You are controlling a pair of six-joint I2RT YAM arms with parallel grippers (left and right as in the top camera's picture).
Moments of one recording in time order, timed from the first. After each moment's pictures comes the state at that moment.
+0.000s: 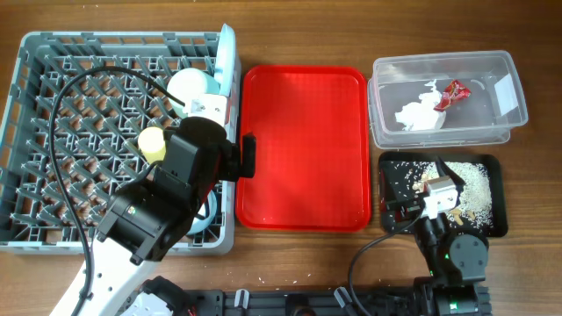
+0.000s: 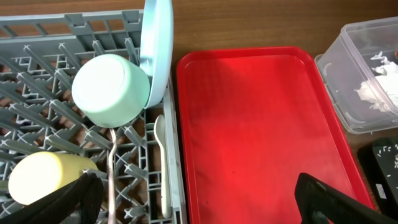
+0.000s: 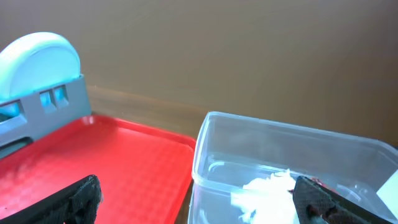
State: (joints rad) left arm -0.56 1.04 1.08 -0.77 -0.26 -0.31; right arm 0.06 0.02 0.01 0.00 -0.15 -0.13
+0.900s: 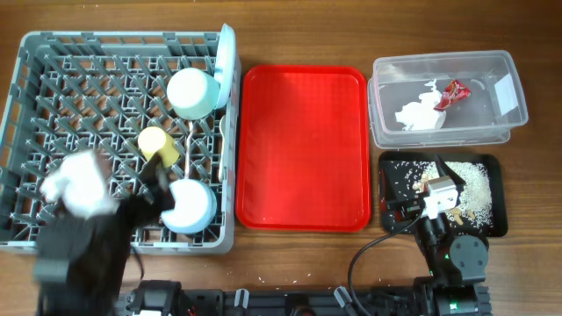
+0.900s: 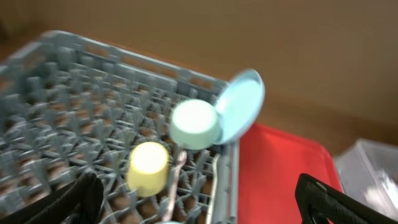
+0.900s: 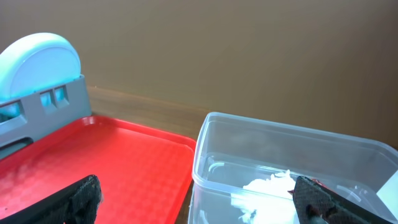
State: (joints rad) left arm -0.08 0.53 0.99 -0.86 -0.10 -0.32; right arm 0.06 0.01 0.01 0.00 -0.15 -0.13
